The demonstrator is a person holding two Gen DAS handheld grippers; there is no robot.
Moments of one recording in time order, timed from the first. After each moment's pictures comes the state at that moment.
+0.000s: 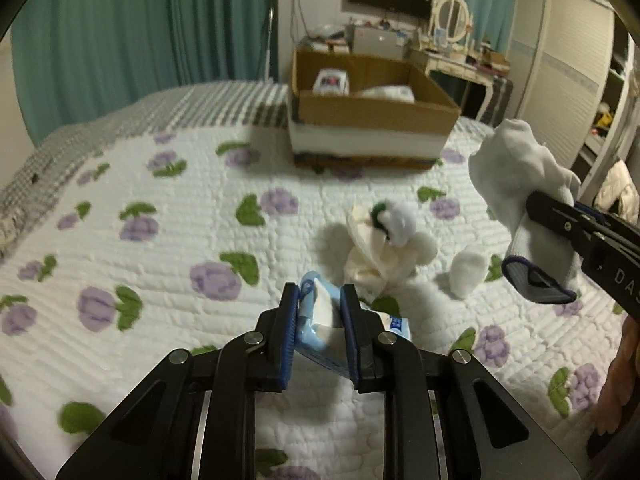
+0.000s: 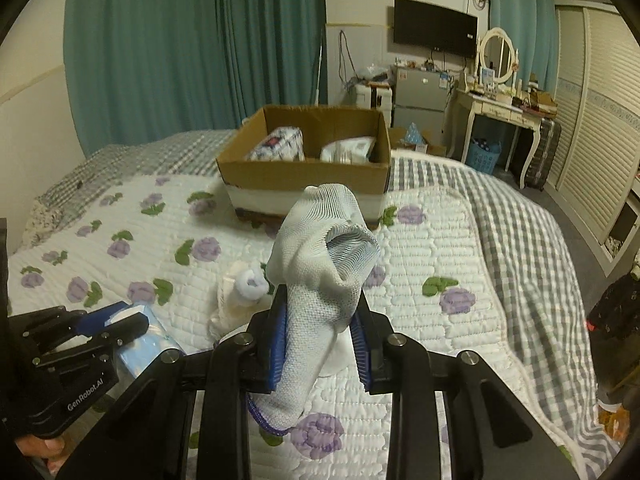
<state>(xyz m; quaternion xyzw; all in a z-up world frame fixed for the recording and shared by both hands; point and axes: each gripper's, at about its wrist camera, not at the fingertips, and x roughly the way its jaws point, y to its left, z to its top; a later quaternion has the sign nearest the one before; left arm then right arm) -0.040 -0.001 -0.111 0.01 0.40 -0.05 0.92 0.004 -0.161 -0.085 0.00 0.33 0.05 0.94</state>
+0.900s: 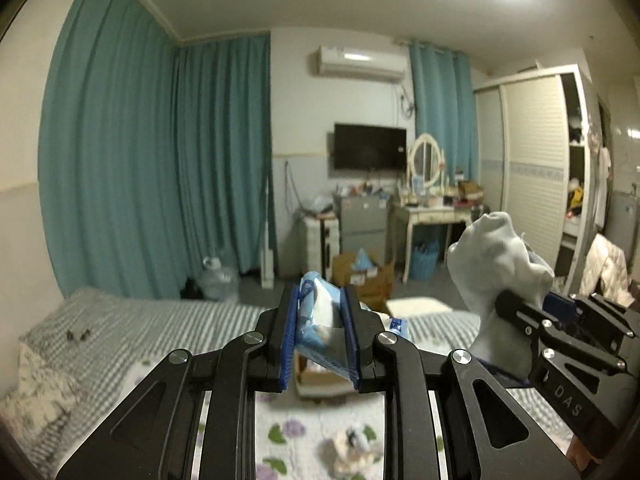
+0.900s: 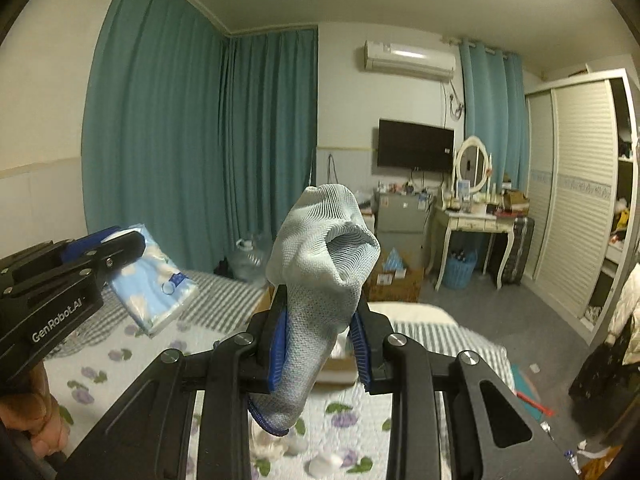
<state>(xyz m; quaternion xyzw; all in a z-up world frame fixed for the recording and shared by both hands) -0.063 -0.005 0.122 0.02 0.11 -0.07 0.99 -0.050 -0.143 0.114 -0.01 0.12 0.02 0.99</state>
